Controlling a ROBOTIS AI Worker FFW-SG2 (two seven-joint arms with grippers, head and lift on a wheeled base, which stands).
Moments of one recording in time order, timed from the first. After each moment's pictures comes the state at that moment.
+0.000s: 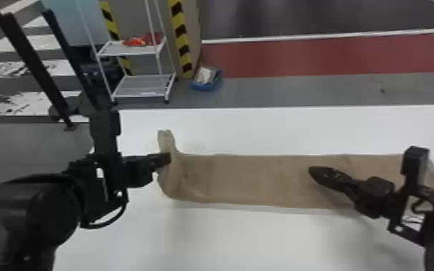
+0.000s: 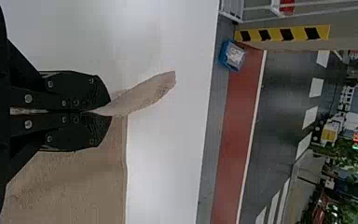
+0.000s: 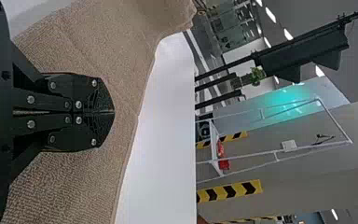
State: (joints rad) left arm 0.02 0.23 0.17 -2.09 0.48 1.16 -0.02; right arm -0.13 -0.05 -0.16 -1.32 -0.01 0.27 1.01
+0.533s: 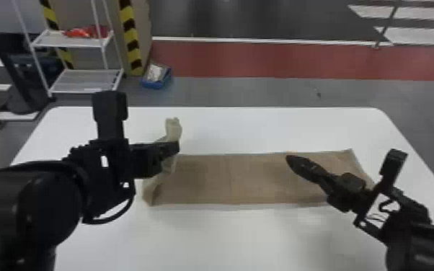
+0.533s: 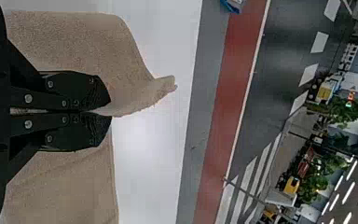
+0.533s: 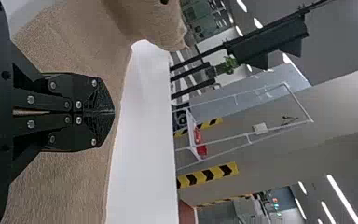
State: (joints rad) left arm -0.07 0.00 -0.01 -2.11 0.40 1.22 0.01; right arm -0.04 -0.07 -0.32 -1.47 -0.14 0.29 1.03
